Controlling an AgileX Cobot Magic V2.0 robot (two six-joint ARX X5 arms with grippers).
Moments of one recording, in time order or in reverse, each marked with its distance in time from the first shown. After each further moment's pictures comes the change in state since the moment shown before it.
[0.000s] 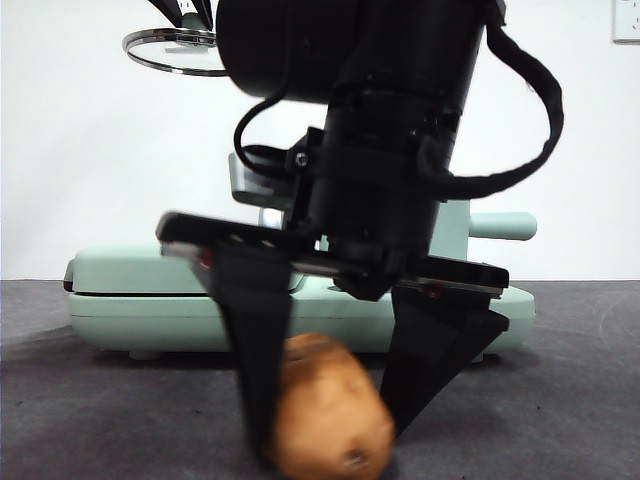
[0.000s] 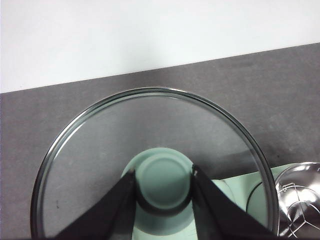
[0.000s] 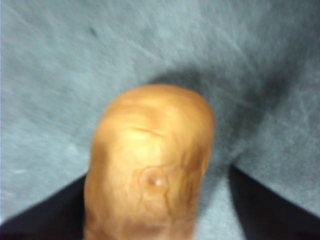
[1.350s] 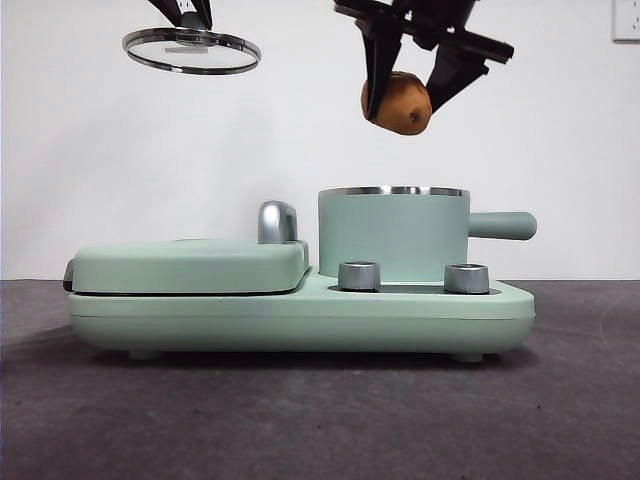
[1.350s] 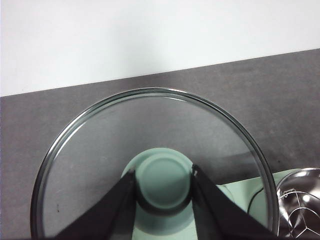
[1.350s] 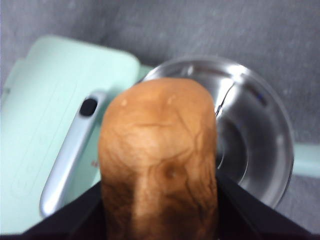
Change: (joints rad) left arm 0.006 0.000 0.000 0.017 0.000 -0.006; right arm -0.516 0.017 0.670 -0.185 0.027 -0.342
